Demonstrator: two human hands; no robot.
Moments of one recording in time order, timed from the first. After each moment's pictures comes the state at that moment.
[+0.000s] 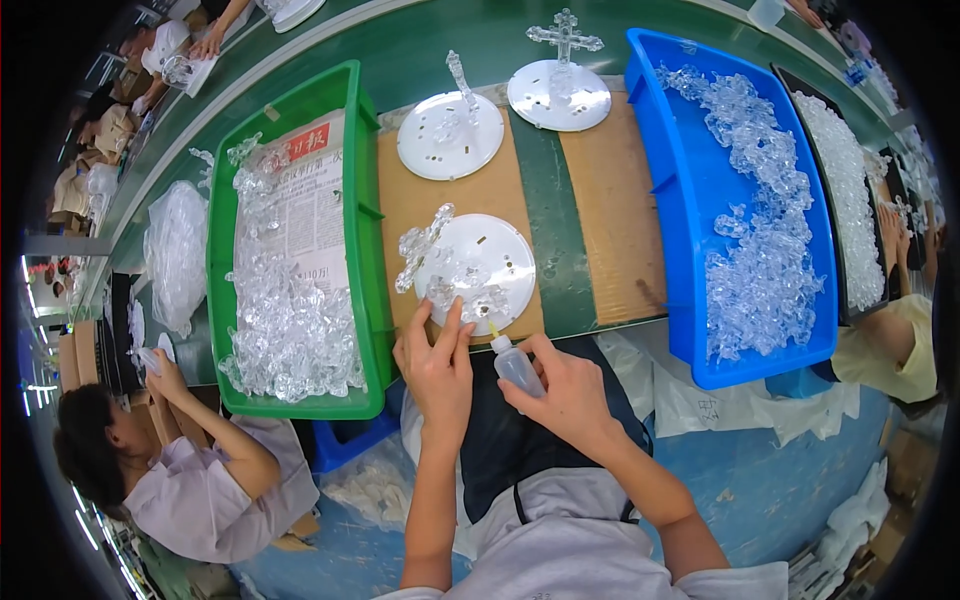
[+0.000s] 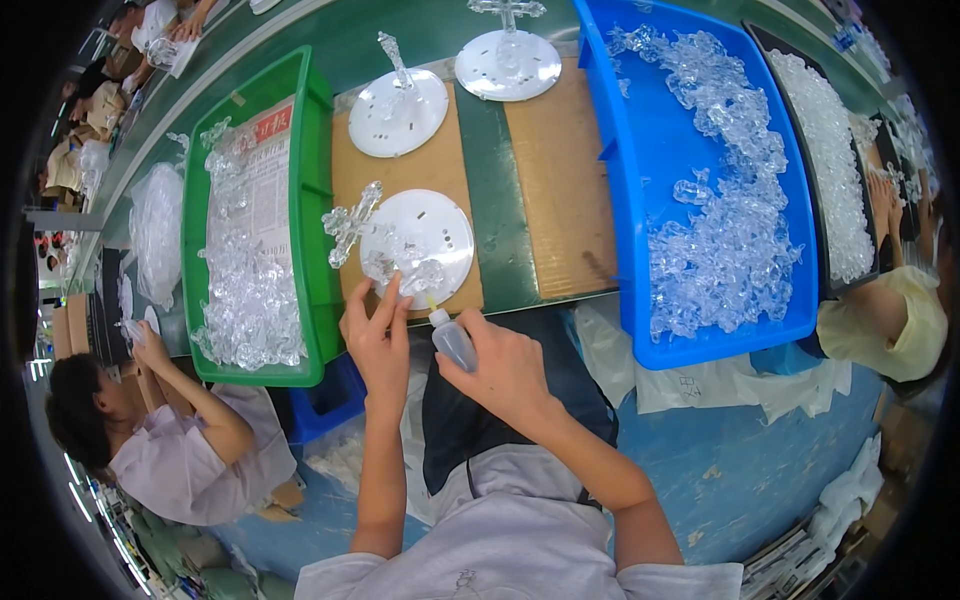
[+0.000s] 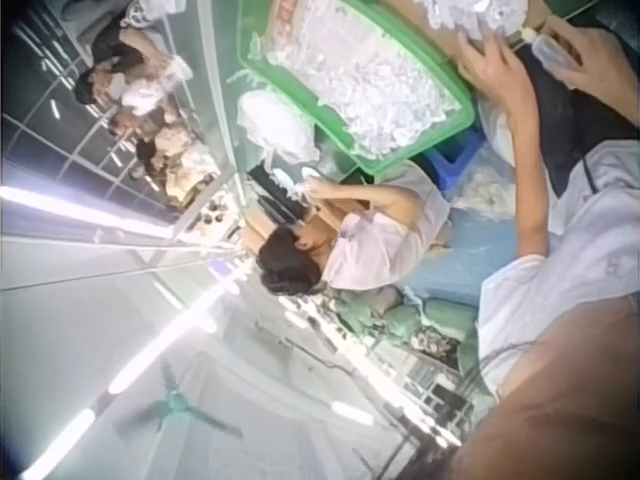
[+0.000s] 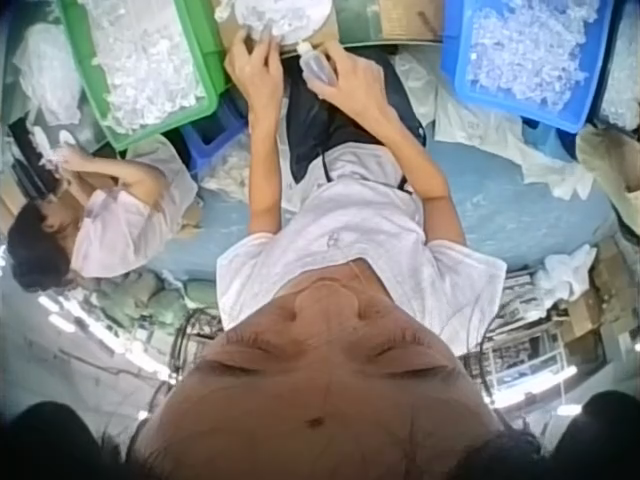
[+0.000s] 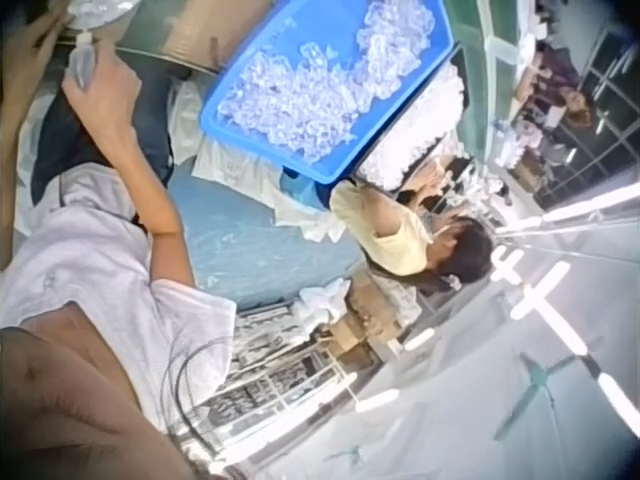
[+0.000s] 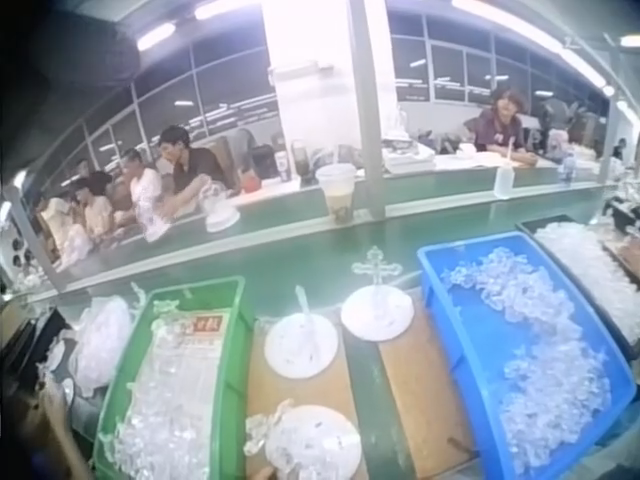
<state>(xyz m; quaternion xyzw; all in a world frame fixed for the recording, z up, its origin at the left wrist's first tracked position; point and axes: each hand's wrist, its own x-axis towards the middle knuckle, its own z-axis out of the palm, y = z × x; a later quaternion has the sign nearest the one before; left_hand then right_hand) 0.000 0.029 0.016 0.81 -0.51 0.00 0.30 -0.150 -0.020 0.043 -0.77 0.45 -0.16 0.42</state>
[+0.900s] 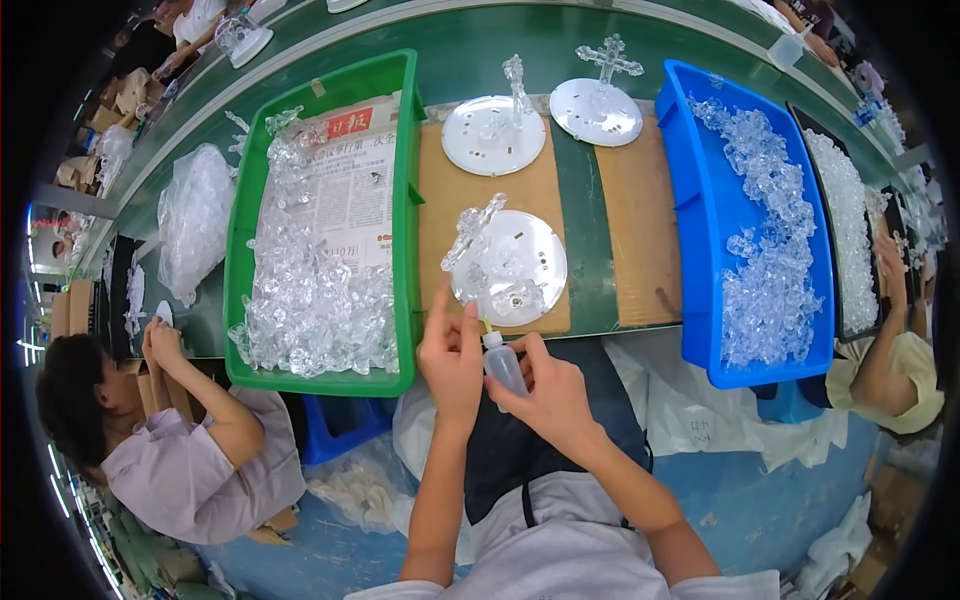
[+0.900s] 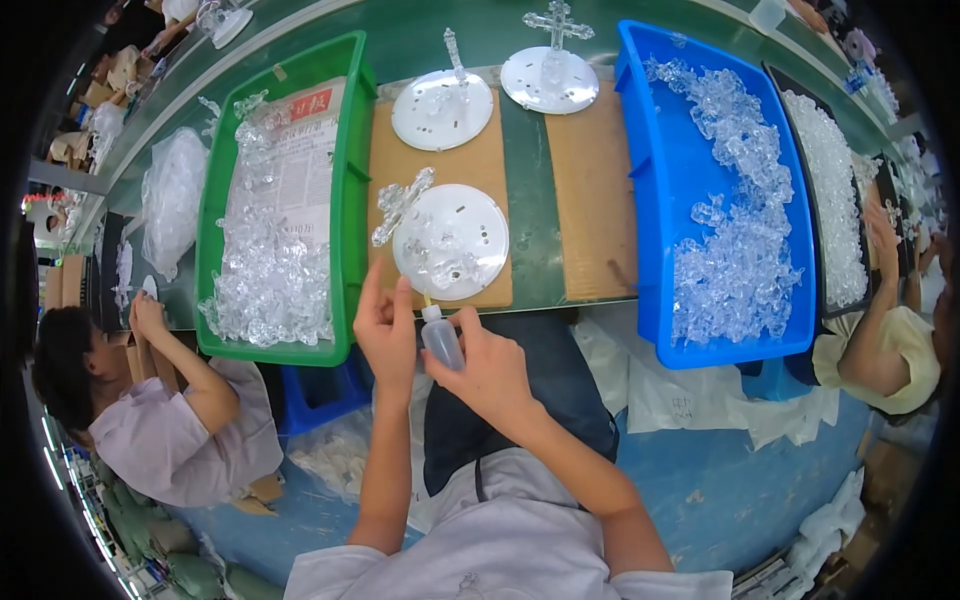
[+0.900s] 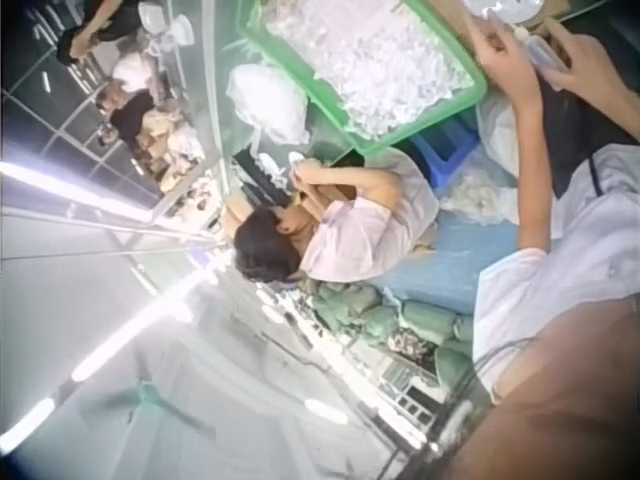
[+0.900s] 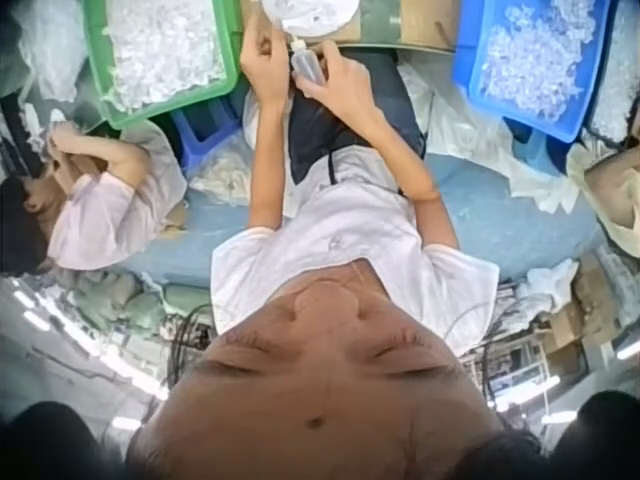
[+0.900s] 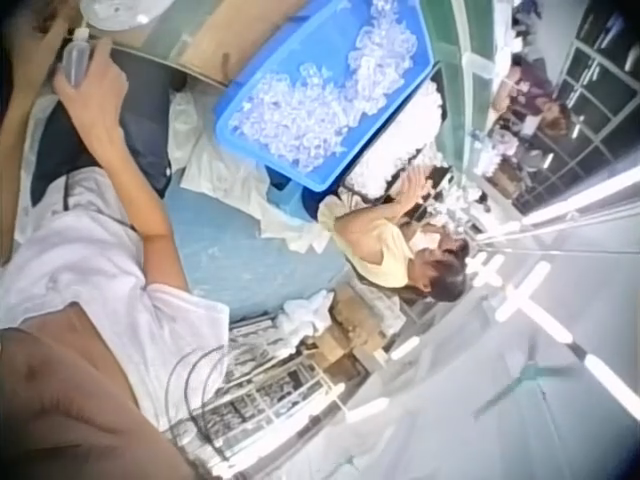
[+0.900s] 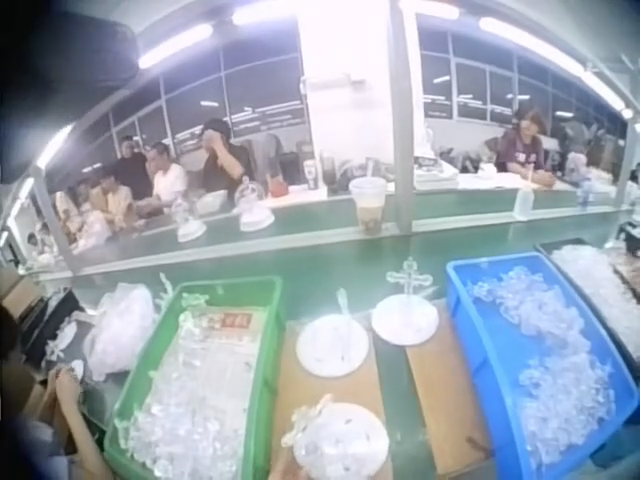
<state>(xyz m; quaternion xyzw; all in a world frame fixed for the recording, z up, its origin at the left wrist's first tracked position) 0.001 0.026 0.034 0.73 -0.26 -0.19 0.61 -0.117 0.003 0.038 -0.75 0.43 -0.17 0.48</state>
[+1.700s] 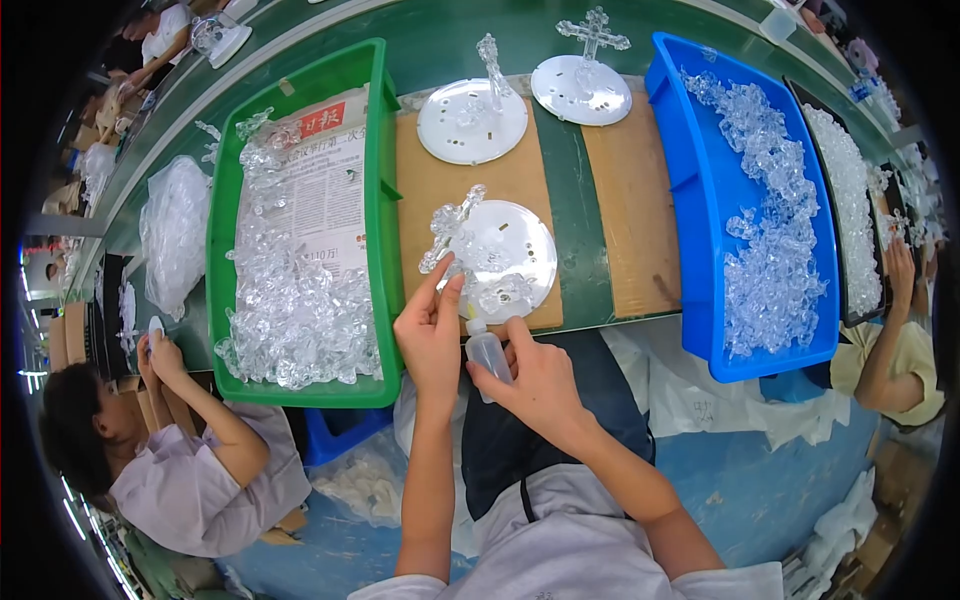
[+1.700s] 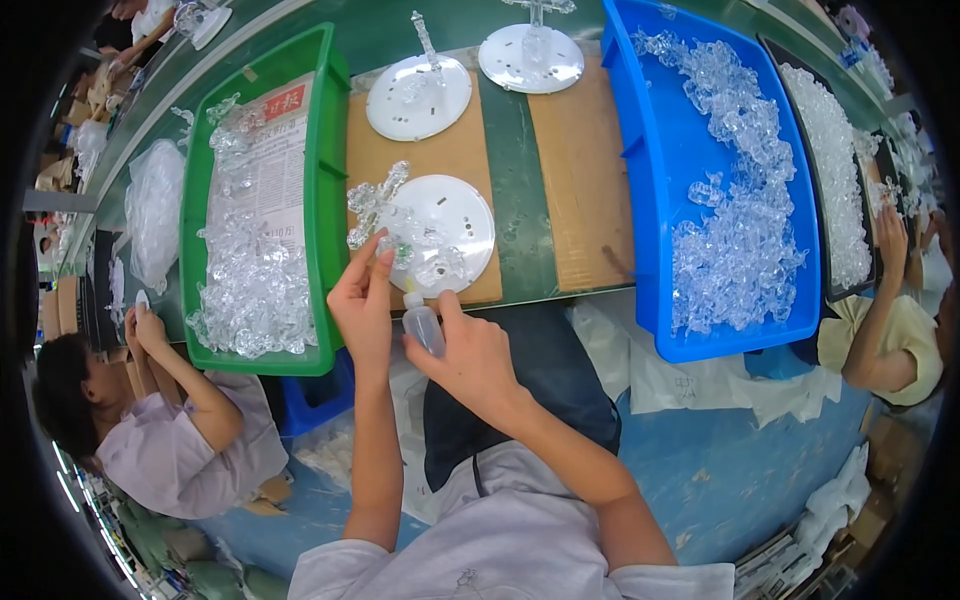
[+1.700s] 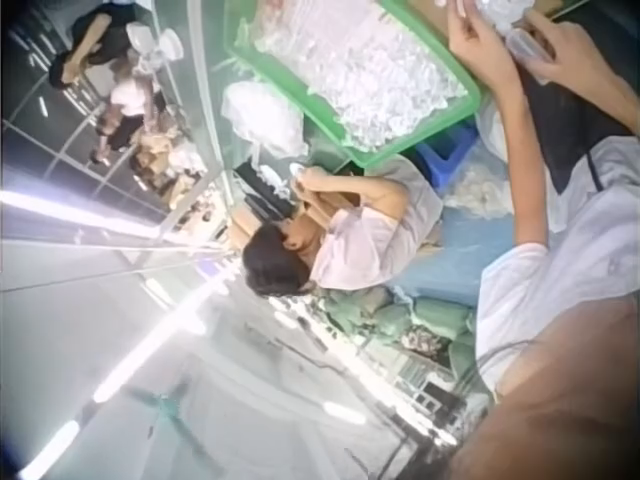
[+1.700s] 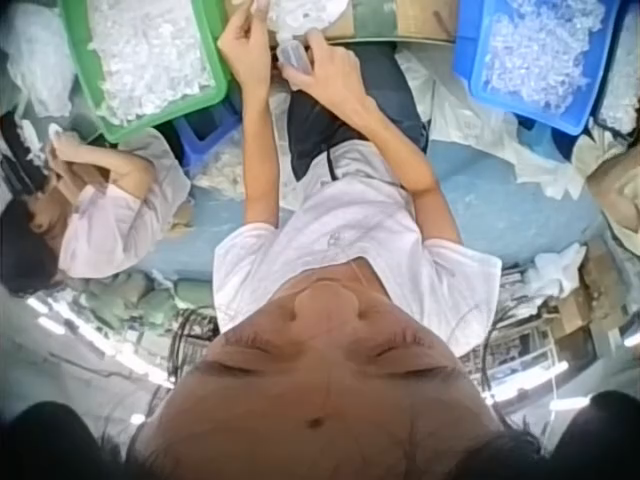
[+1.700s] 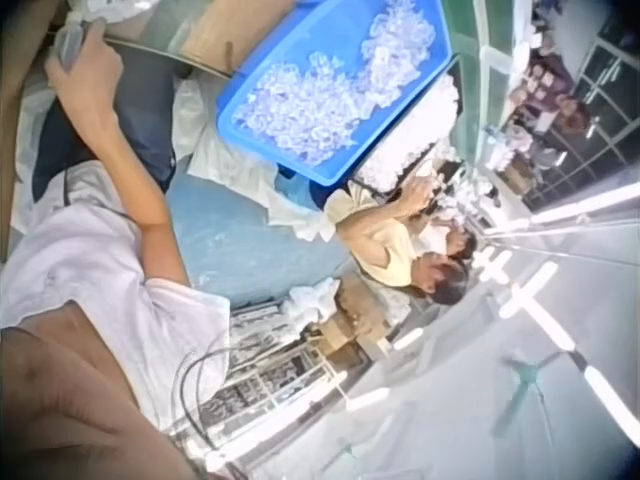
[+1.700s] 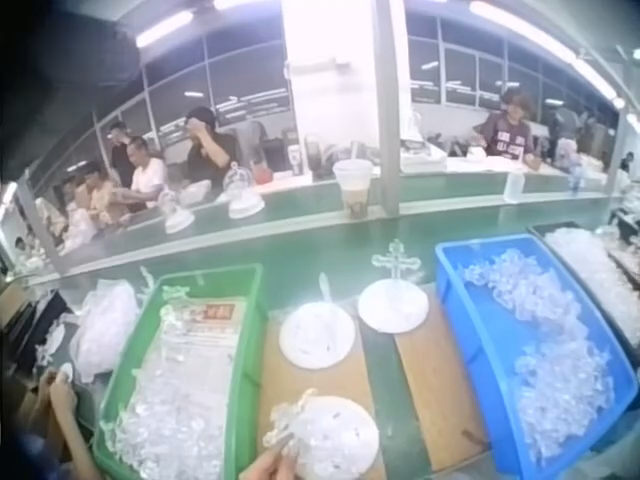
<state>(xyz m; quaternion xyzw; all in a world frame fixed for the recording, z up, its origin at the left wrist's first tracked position) 0.020 0.004 0.039 0.72 -0.28 -0.25 0.58 -0.103 -0.006 0.035 -0.75 0.44 -0.16 0.47</state>
